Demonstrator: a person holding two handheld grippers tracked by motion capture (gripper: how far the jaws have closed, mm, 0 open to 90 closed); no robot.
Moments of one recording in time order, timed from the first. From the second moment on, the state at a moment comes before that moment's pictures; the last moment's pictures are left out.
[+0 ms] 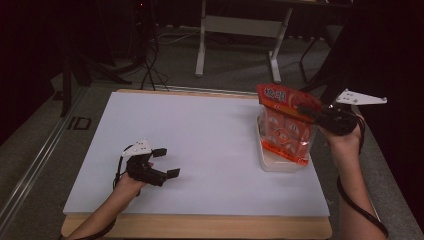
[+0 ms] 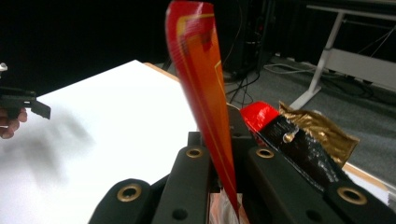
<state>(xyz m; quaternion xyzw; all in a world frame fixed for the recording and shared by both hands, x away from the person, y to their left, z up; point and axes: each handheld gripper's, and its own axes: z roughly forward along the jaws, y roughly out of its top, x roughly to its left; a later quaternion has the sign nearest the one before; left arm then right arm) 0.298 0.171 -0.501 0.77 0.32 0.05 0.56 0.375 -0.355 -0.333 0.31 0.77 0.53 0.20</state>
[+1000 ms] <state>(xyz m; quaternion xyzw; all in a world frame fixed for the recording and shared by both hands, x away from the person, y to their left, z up) 0.300 0.172 -0.510 0.77 0.33 0.05 0.55 0.376 -0.379 -0.399 0.36 0.76 0.52 0.17</state>
